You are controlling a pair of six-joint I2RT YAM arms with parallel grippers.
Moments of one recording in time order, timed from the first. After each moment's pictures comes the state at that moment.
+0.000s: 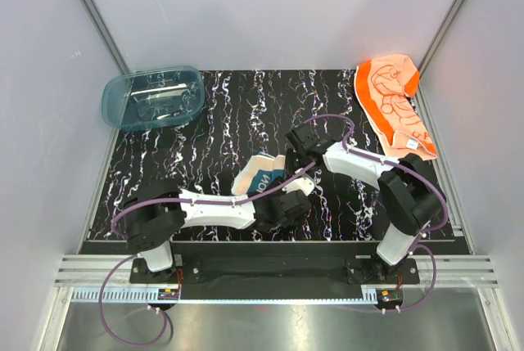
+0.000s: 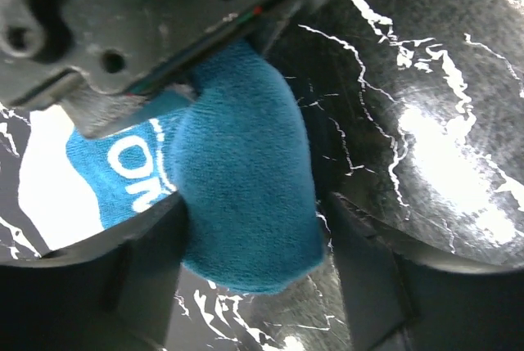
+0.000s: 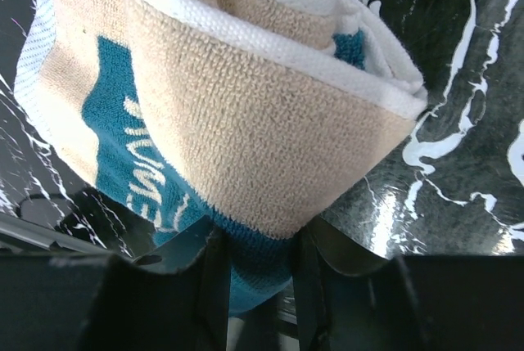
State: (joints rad) left arm -1.26 1.71 0.99 -0.29 -0.56 -0.31; right arm 0.67 1.72 1.09 -0.50 -0.12 0.78
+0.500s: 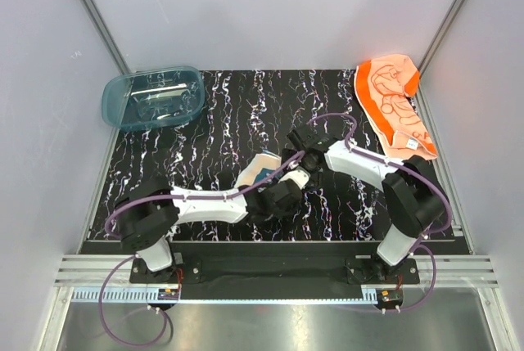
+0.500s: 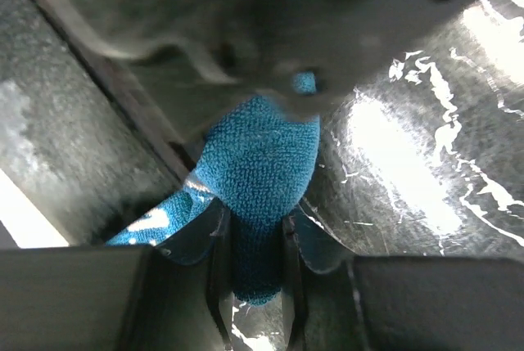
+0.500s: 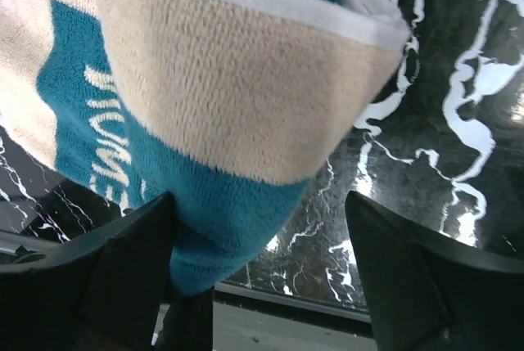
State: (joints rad) left arm -1.19 1.67 0.94 -0.21 -0.43 -0.30; right arm 0.66 1.69 1.11 -0.62 -0.08 0.76
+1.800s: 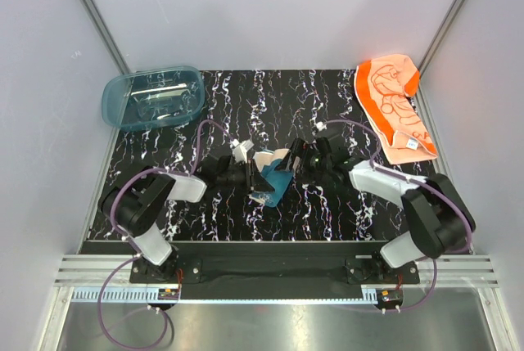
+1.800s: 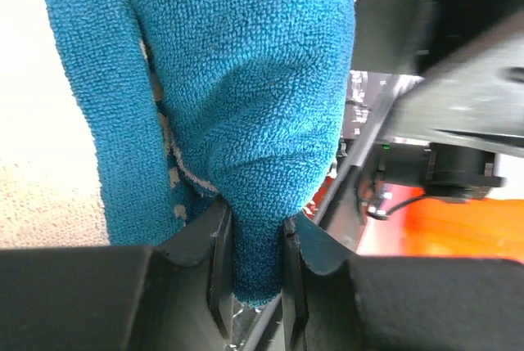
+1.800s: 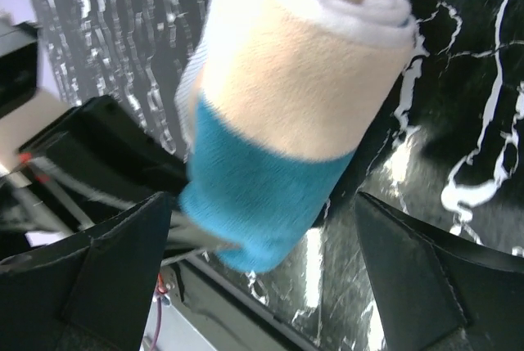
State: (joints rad) left arm -0.57 1.66 0.56 0.53 0.68 -0.81; right arm 0.54 1.49 0.77 -0.02 -0.31 0.88
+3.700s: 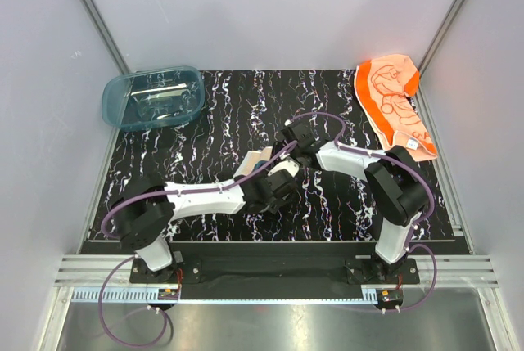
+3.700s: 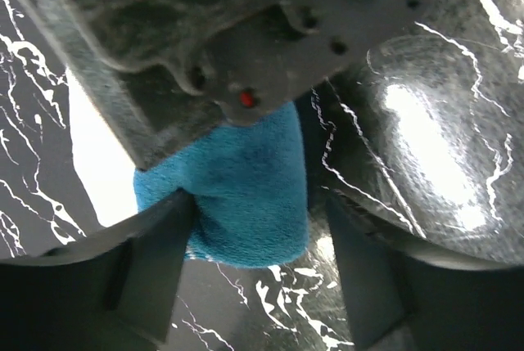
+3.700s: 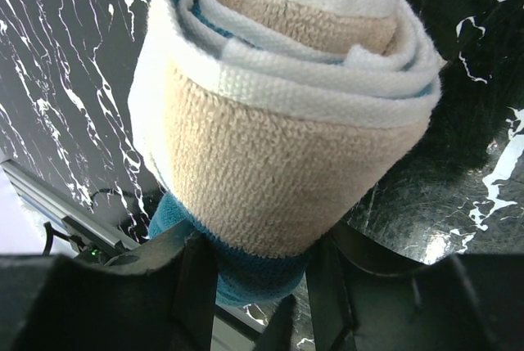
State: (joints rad) left arm -1.11 1.65 0.99 -0.38 -0.48 -0.31; right arm 0.66 1.82 1.11 -0.24 -0.26 0.81
